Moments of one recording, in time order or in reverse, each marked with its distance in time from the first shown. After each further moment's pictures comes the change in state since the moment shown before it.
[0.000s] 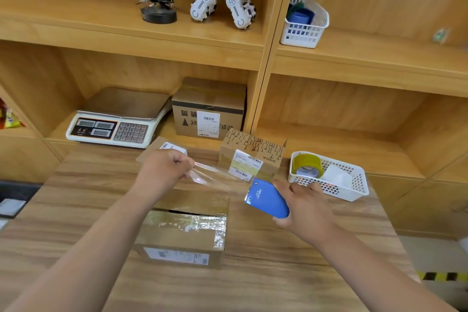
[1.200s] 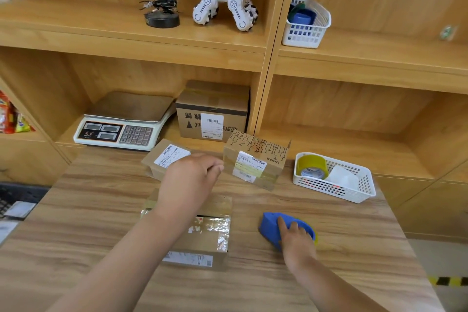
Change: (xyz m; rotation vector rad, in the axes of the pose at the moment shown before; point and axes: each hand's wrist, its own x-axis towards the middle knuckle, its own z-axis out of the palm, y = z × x) left_hand -0.044 0.029 0.027 0.299 0.213 0.480; right_hand -0.035 -0.027 0.108 0.028 -0.588 0.310
